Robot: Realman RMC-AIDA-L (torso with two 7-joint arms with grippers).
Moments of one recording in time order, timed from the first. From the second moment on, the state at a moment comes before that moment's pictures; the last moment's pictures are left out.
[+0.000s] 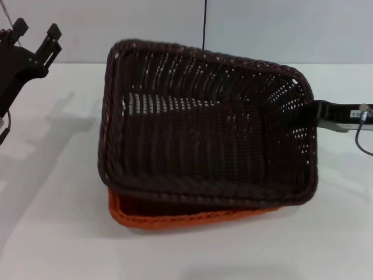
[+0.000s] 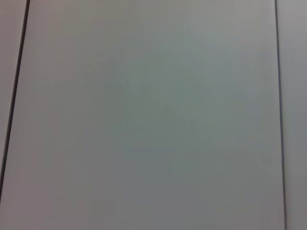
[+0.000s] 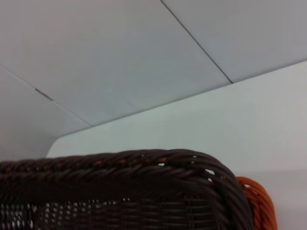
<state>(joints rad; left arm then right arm) -0.44 -2.06 1.10 0.38 0.58 1.17 -0.59 0.47 2.07 -1.01 -1.11 -2.05 -1.29 2.61</state>
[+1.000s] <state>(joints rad) -0.44 -2.07 1.10 0.38 0.58 1.17 -0.60 0.42 2.07 -0.88 -1.27 -2.05 -1.38 2.39</state>
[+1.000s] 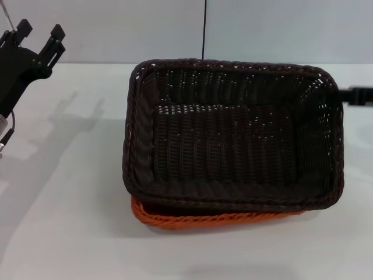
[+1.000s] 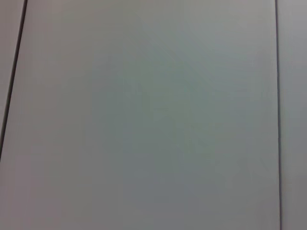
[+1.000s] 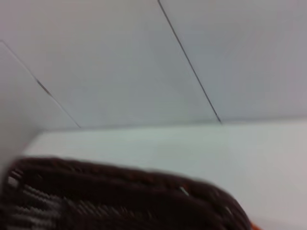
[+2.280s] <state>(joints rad) -0.47 -2.08 1.10 0.10 0.33 1.55 -0.63 0.38 2.08 -0.49 -0.29 -0.90 -1.58 0.84</state>
